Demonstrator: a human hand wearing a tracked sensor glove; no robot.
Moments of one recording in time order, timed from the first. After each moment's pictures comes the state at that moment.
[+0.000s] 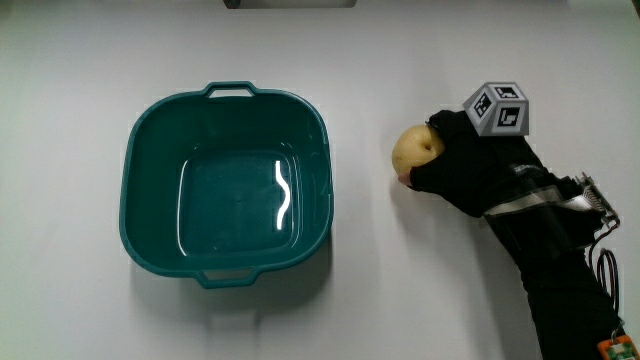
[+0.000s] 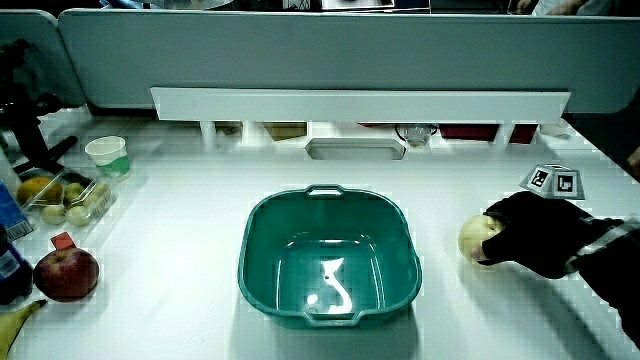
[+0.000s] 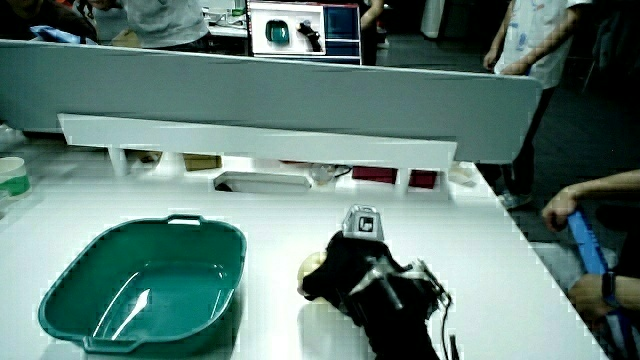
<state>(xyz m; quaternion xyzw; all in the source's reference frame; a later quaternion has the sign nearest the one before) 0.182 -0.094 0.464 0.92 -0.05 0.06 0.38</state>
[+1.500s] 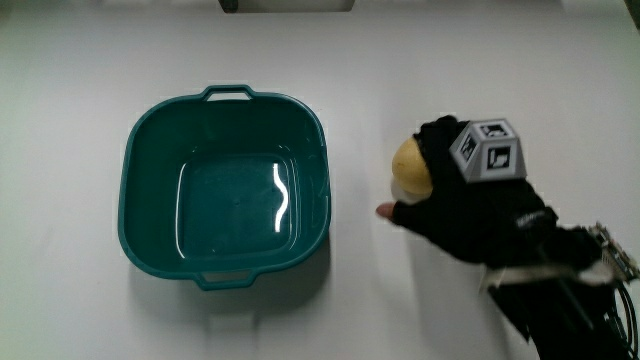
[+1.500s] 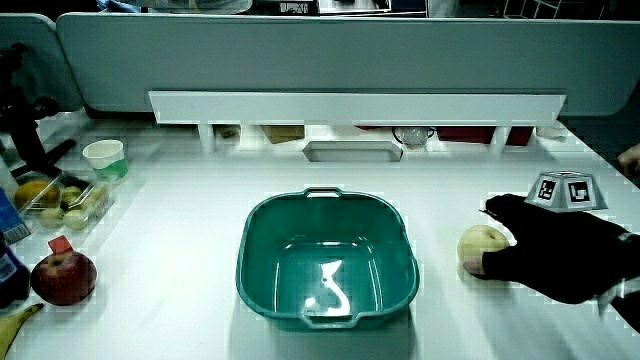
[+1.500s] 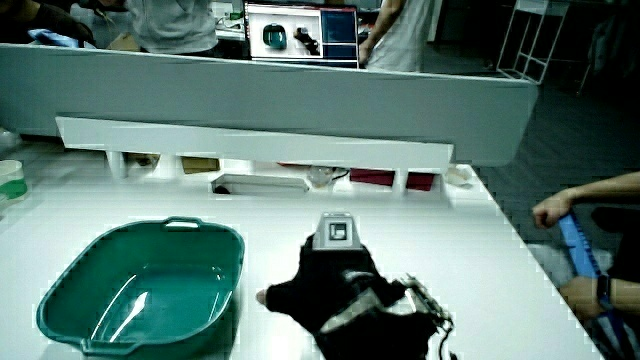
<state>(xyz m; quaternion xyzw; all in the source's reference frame) 0.151 -0.049 0.410 0.93 -0.05 -0.03 0.37</state>
